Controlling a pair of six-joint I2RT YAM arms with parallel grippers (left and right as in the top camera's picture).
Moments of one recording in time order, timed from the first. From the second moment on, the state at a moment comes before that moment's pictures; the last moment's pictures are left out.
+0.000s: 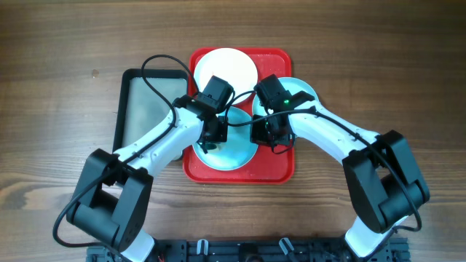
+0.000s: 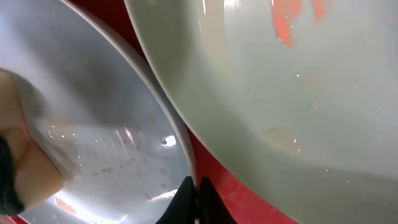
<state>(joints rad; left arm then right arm) -0.52 1.76 1.11 -0.73 -0.06 -0.42 0.52 1.86 1.14 -0.68 -0.25 0.64</state>
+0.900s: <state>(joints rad) -0.51 1.81 1.12 -0.72 -0.13 -0.43 0.52 1.86 1.14 -0.67 -0.25 0.64</state>
